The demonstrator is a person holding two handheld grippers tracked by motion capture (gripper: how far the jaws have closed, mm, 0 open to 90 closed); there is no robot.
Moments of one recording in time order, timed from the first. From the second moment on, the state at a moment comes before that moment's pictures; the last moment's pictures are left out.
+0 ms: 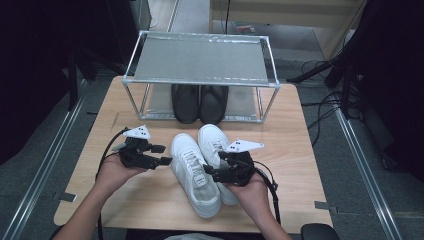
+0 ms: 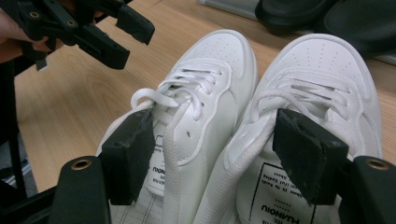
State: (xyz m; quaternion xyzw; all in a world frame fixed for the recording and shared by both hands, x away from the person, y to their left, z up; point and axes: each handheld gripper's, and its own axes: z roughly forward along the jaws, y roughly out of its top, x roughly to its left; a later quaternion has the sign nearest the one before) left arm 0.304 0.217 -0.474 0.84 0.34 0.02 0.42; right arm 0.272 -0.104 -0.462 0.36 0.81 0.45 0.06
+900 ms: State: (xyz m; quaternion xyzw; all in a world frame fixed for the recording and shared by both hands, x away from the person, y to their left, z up) left arm 0.323 0.227 -0.467 0.82 0.35 0.02 0.45; right arm 0.247 -0.080 -0.475 0.42 0.80 0.41 0.12
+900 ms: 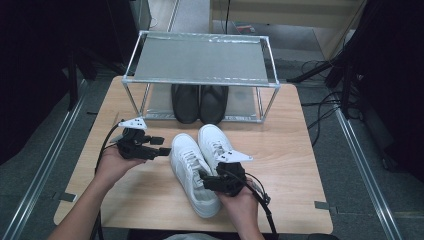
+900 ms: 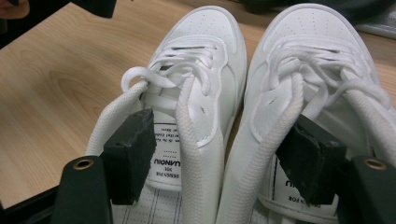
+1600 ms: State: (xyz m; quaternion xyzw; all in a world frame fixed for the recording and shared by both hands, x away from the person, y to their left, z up) left arm 0.329 0.236 -0.466 0.81 0.36 0.02 0.45; right arm 0.247 -0.082 -0.479 0.43 0.79 0.40 0.14
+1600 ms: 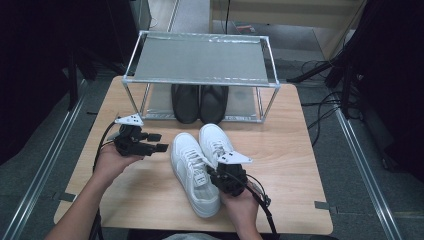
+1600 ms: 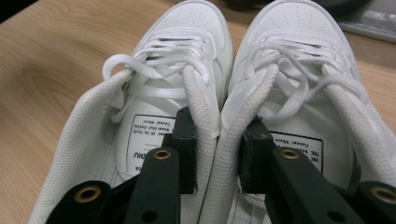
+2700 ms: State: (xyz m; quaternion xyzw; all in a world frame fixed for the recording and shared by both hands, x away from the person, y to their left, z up) left arm 0.319 0.272 -0.473 0.80 0.41 0.05 0.43; right arm 0.314 -0.135 -0.430 0.24 0.87 0.42 -0.01
